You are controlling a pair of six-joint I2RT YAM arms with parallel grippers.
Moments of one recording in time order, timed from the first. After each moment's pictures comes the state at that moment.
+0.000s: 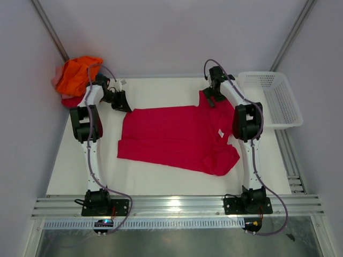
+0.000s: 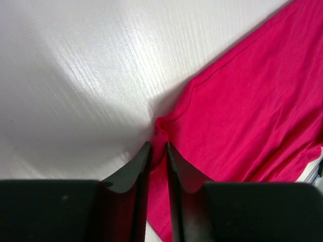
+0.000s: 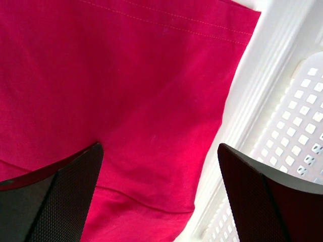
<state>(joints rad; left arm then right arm) 0.10 2.47 2.10 -0.95 0.75 0.23 0.19 2.44 2.15 -0.83 0.30 -0.29</state>
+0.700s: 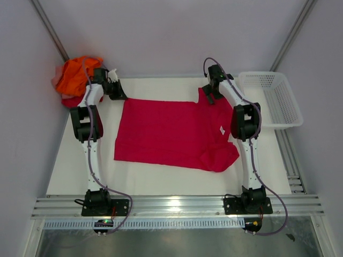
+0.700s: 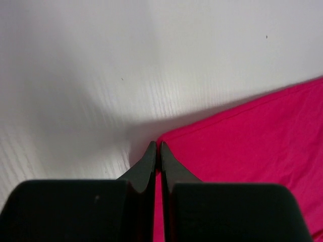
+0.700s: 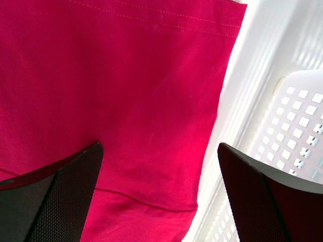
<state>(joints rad) 0.10 2.49 2.16 -0.65 0.58 -0.04 0.19 2.50 2.25 -0.81 0.33 -0.29</state>
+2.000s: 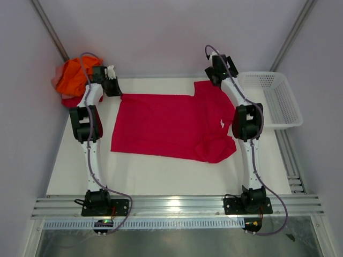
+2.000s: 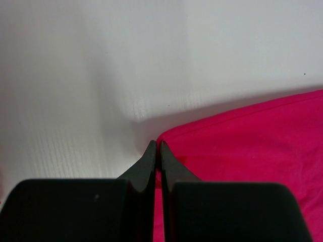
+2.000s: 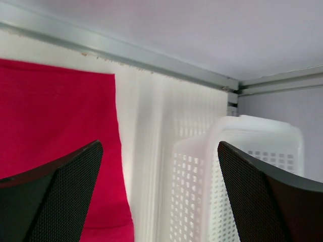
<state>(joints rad) 0.09 2.47 2.15 -0.54 0.39 -0.03 0.19 2.49 2.28 -0.38 0.47 -0.45</state>
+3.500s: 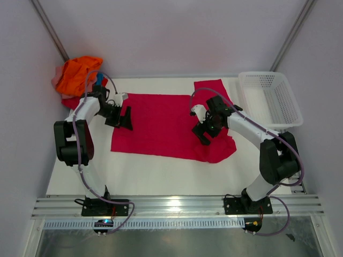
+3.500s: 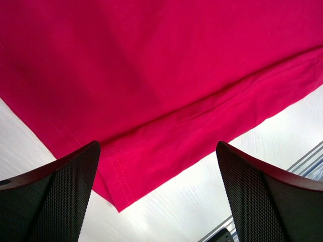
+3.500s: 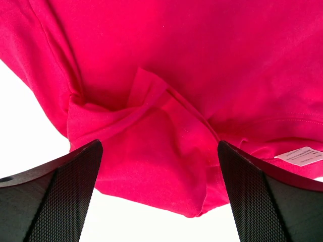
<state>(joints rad) 0.05 1.88 1.43 -0.89 0.56 0.34 0.39 1.62 1.16 -0.70 -0.20 -0.47</state>
